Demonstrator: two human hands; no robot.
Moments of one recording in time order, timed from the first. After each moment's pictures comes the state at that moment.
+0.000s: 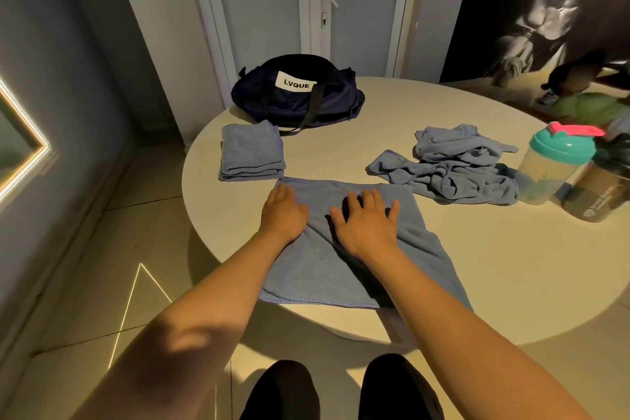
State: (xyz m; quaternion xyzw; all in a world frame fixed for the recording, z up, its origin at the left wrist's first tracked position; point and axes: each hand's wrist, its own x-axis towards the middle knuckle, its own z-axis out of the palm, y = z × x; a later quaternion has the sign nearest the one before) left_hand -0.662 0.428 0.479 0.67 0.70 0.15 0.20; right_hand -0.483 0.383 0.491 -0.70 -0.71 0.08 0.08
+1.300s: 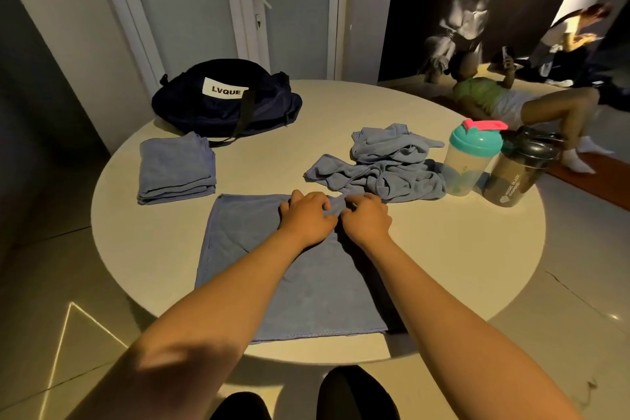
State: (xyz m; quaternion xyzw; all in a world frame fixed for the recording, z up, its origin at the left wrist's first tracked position) left_hand -0.508 0.445 0.495 0.80 0.57 0.14 0.16; right_hand -0.375 0.413 0.494 -0.77 -0.55 0.17 0.26
